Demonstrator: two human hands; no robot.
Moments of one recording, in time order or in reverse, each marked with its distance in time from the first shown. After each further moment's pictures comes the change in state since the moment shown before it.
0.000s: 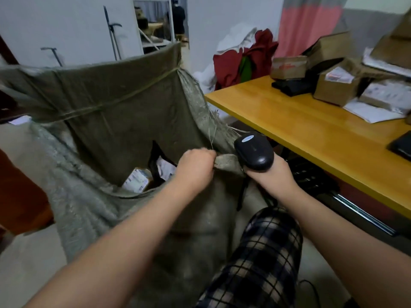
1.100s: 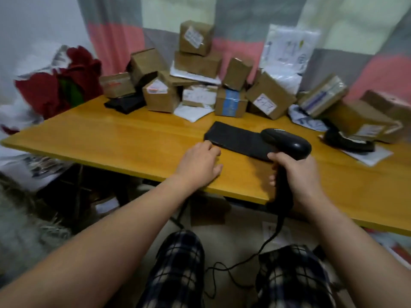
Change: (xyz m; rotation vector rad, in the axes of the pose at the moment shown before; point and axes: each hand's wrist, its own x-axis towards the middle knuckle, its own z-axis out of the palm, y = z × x) left_hand 0.099 0.307 0.042 -0.226 -0.068 0.735; right_hand -0.114 0.020 -0.286 0.212 0.827 0.376
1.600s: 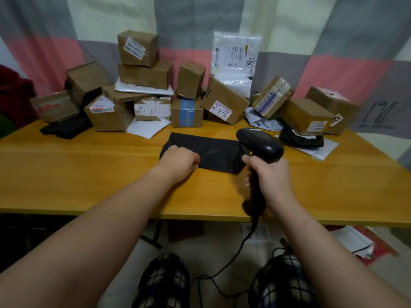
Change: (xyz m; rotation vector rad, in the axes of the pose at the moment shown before) left_hand 0.098 0.016 0.022 0.205 -0.184 0.217; right_hand 0.028 0.008 -0.027 0.037 0.144 -0.076
